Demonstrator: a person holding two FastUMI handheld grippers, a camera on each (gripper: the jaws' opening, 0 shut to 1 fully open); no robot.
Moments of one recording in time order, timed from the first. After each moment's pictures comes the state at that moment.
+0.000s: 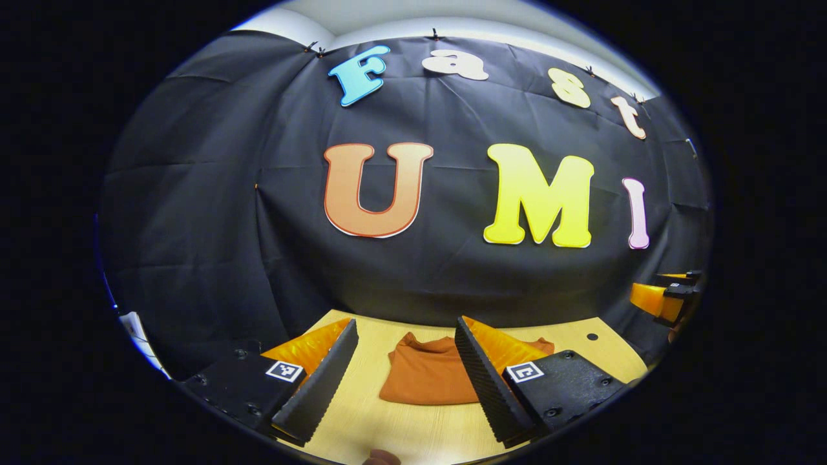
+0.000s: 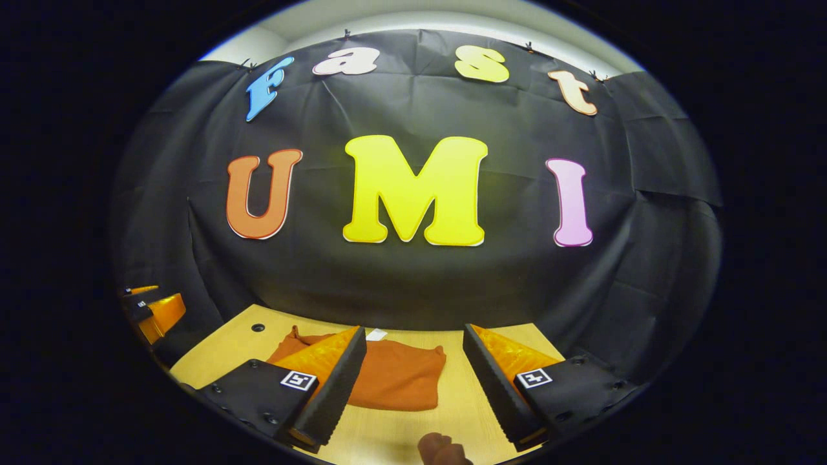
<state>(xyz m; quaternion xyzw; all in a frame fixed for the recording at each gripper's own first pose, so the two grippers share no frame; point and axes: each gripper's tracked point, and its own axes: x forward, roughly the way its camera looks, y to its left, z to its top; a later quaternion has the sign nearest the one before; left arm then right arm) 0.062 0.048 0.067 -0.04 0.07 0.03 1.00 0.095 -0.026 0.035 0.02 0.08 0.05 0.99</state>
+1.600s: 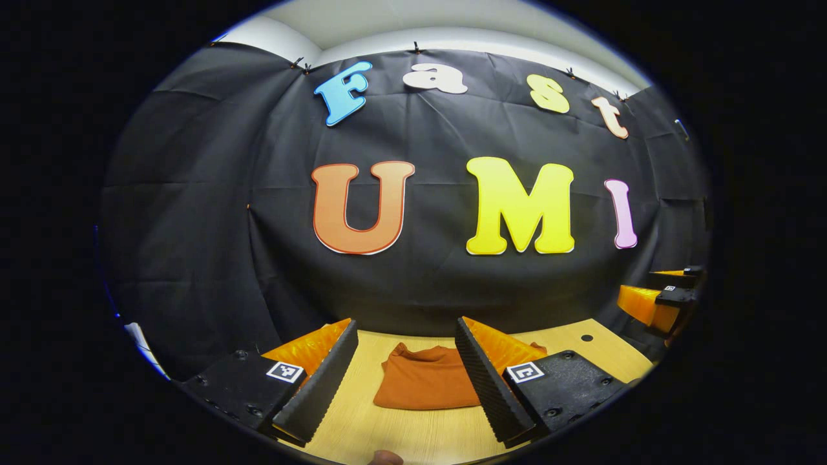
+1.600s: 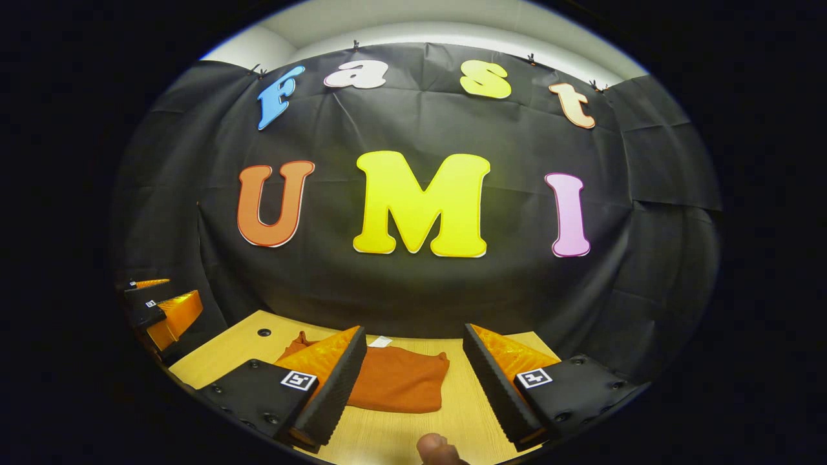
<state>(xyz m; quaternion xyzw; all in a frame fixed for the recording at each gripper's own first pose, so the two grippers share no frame) 0.056 0.028 0.090 -0.01 0.04 0.01 1.00 0.084 -0.016 0.046 0.01 0.05 0.06 1.00</state>
